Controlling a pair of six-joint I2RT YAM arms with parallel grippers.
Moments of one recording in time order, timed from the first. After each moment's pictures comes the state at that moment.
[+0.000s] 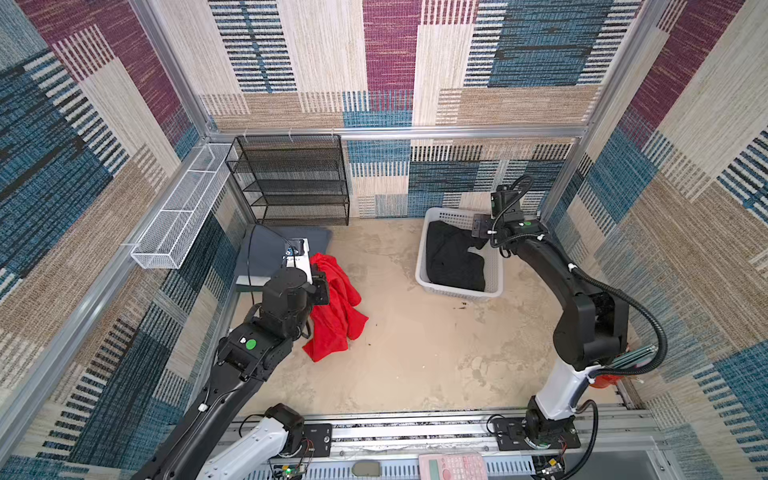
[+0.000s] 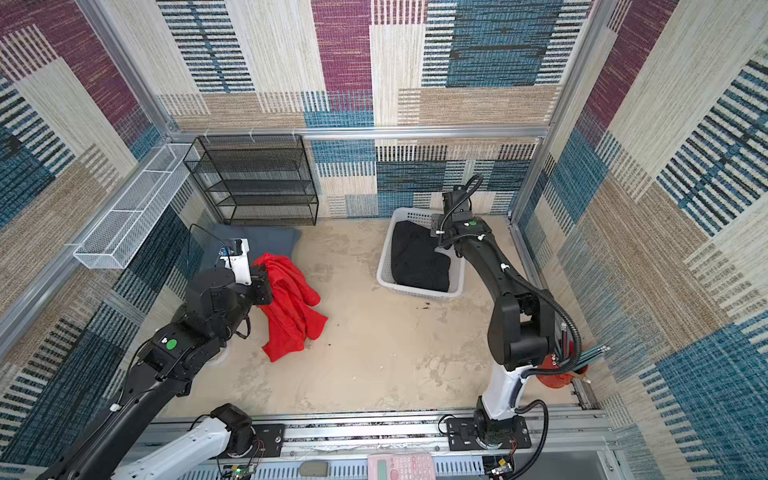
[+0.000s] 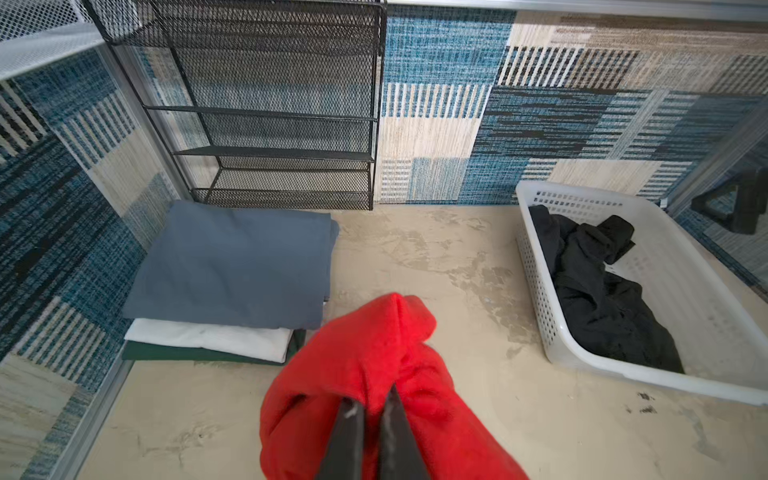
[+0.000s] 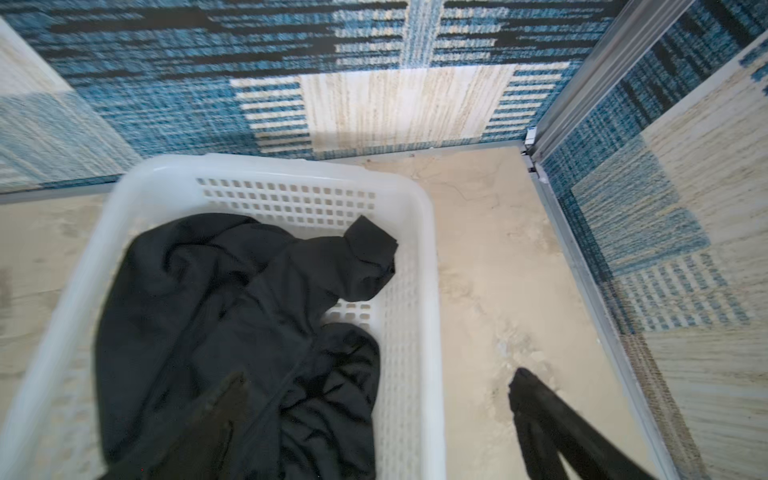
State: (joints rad) left arm -0.51 0.86 1.03 -0.53 -0.41 -0.23; right arm 0.20 1.79 1.61 -0.52 0.28 0.18
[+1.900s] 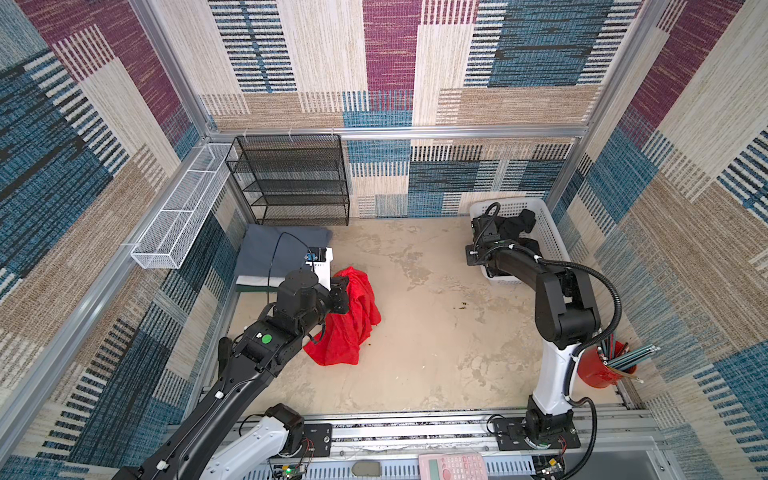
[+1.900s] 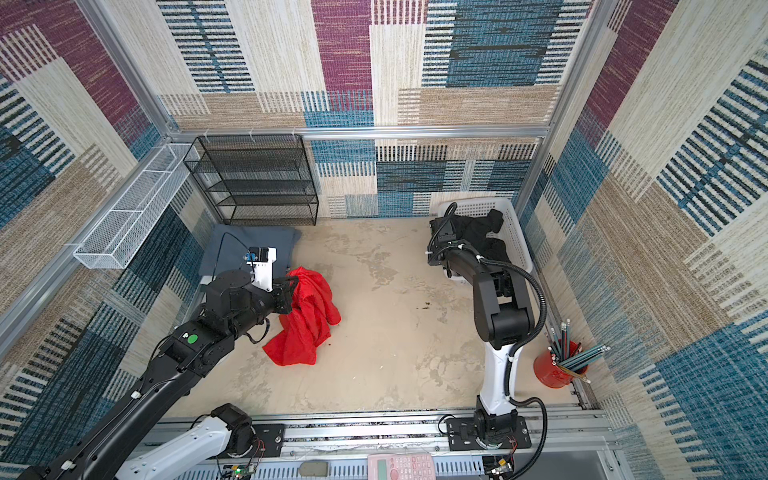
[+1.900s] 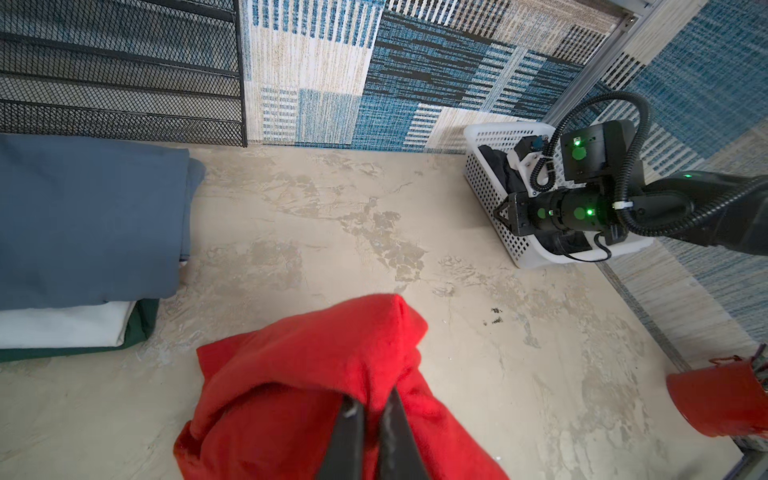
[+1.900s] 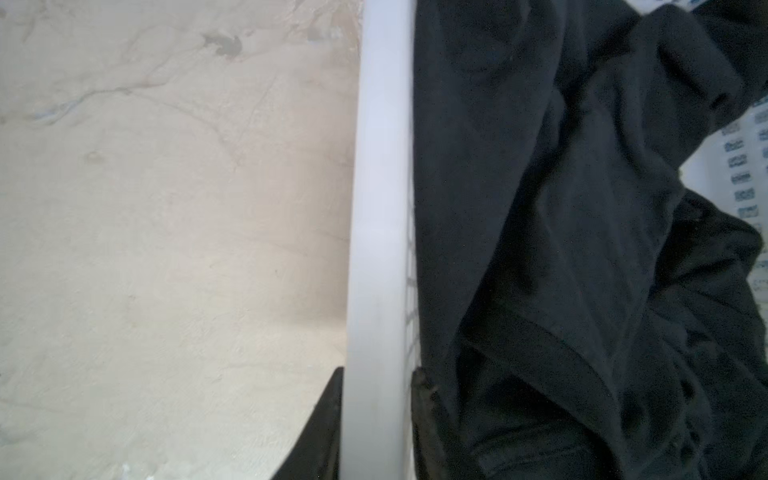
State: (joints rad) left arm -0.51 0.89 0.94 -0.45 -0.07 -0.35; right arm 0.18 2.02 1.47 -0.36 0.29 0.02
